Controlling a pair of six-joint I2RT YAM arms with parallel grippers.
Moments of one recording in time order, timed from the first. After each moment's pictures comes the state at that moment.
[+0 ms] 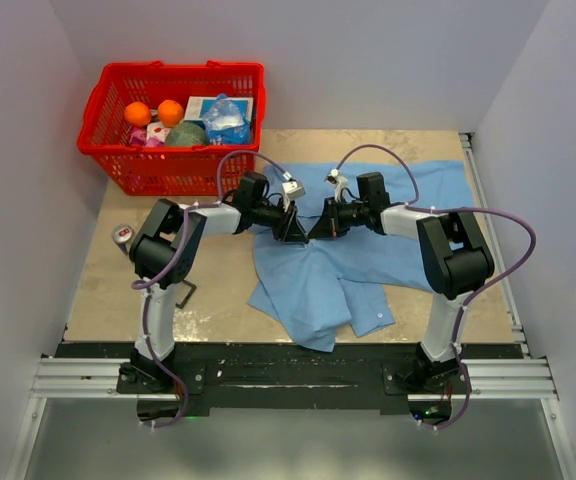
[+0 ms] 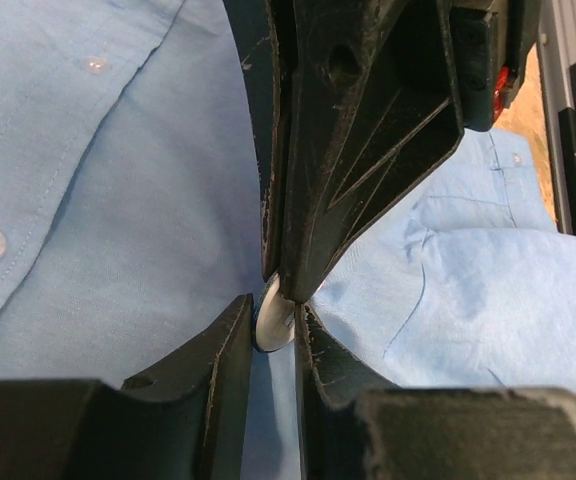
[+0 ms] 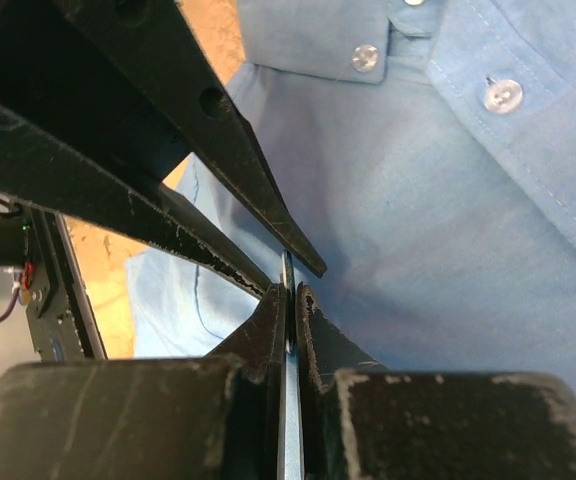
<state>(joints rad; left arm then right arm) -0.45 2.13 1.28 0.14 0.99 0.12 0.31 1.93 1.10 0.06 -0.87 0.19</state>
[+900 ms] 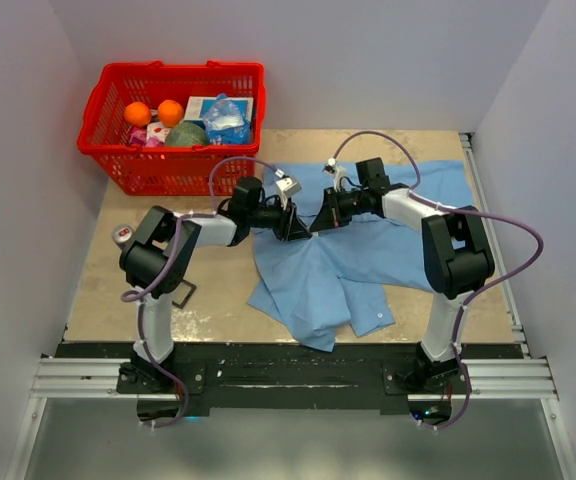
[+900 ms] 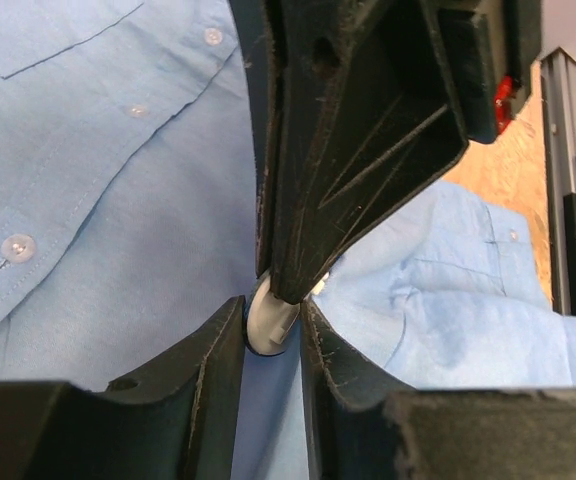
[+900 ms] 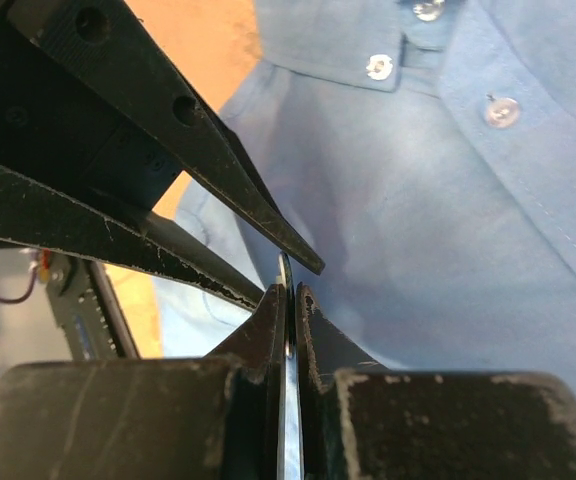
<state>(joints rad) -0.49 2.03 1.11 0.46 0.85 -0.13 0.30 1.94 1.28 -0.25 -0.85 0.09</state>
